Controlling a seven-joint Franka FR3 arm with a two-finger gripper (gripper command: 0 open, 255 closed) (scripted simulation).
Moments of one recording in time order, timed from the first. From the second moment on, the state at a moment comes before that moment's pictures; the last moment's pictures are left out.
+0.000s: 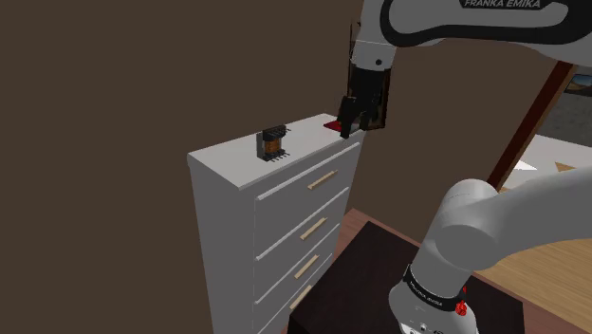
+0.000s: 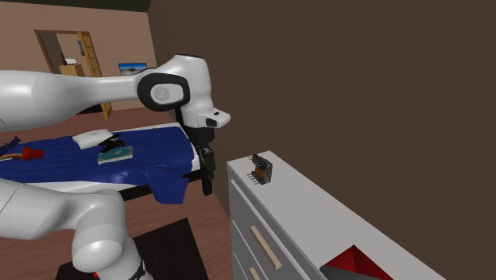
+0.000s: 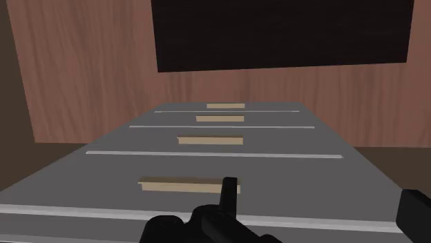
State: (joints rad) arm 0.02 -0.83 -0.04 -2.41 -0.06 1.61 0.07
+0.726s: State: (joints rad) arm 0.01 -0.47 0.02 -2.20 0.07 1.73 0.29
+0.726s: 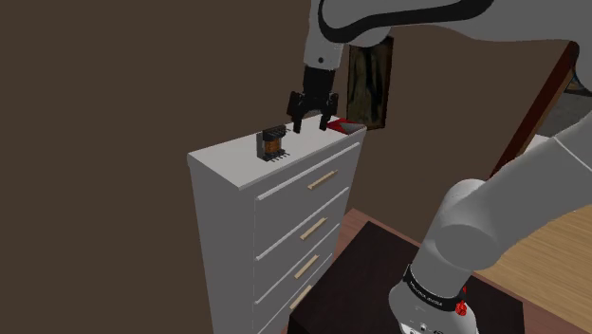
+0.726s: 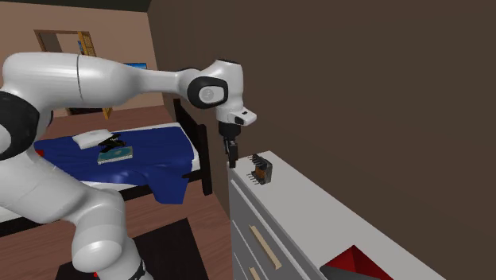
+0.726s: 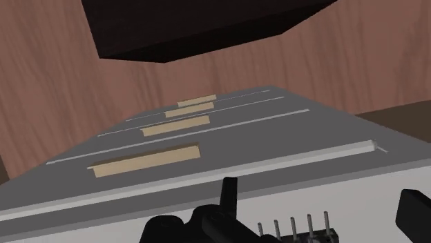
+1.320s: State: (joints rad) arm 0.01 -0.19 0.04 -2.00 0.14 1.81 0.44
